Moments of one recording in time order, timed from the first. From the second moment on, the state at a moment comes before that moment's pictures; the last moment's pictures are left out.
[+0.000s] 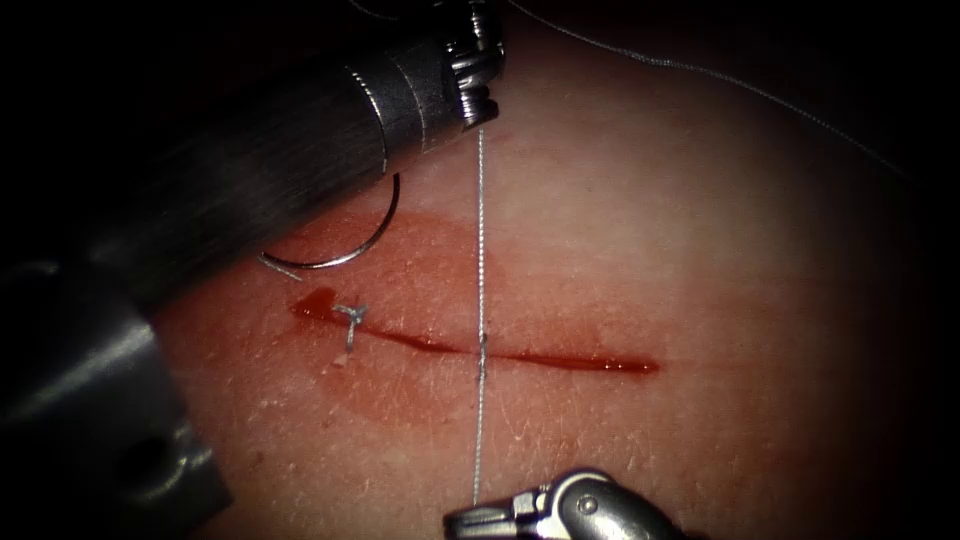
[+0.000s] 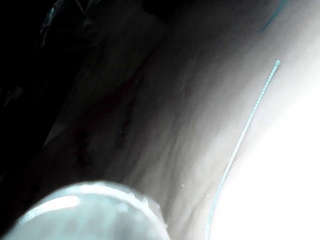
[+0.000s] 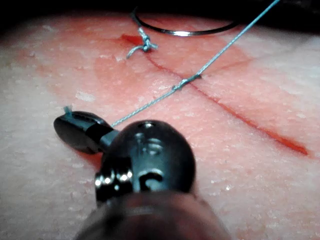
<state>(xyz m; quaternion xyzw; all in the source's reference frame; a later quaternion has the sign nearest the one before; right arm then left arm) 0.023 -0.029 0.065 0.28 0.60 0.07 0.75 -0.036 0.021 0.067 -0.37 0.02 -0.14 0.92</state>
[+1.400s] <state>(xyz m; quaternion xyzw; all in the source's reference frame) 0.022 -0.017 0.056 -0.01 0.63 0.32 0.71 -0.037 0.015 0.059 -0.14 -0.19 -0.18 0.96</state>
